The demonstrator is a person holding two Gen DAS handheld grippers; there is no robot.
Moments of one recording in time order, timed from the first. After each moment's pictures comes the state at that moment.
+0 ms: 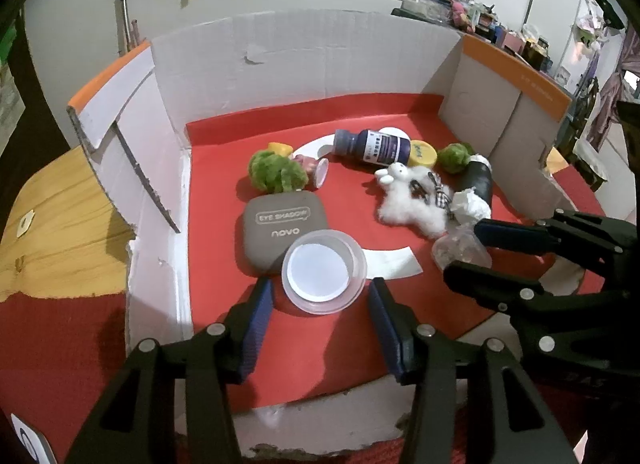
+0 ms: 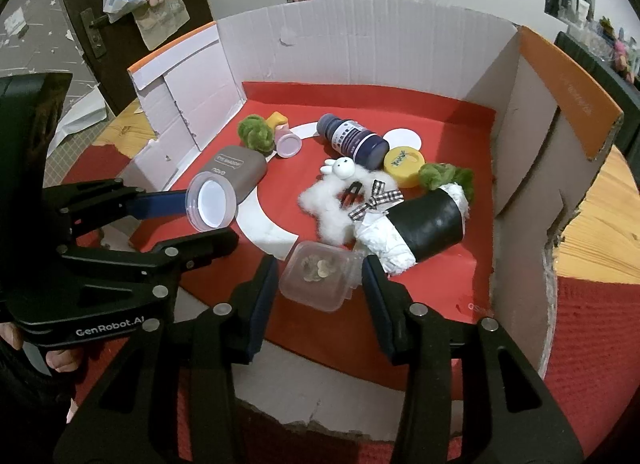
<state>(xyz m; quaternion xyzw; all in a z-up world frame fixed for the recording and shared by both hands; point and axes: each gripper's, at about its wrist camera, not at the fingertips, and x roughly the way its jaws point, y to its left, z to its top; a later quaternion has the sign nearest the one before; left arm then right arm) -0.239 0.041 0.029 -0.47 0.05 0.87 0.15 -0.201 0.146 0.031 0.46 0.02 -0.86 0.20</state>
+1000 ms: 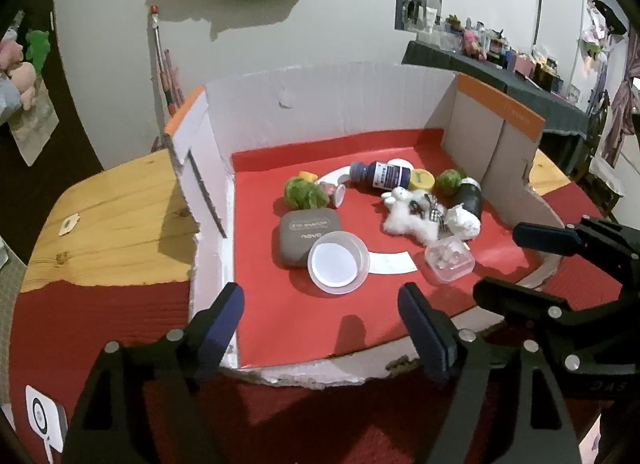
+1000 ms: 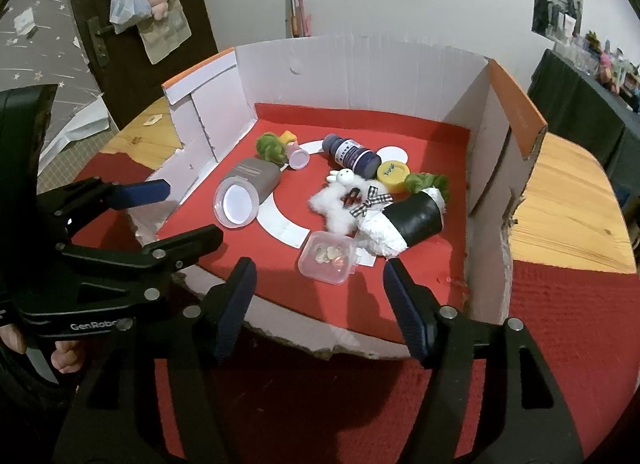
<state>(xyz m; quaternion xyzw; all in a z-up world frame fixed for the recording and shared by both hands) -0.199 0.036 0.059 -0.41 0.06 0.91 0.10 -0.166 0.149 0.060 0.42 0.03 -0.89 0.18</state>
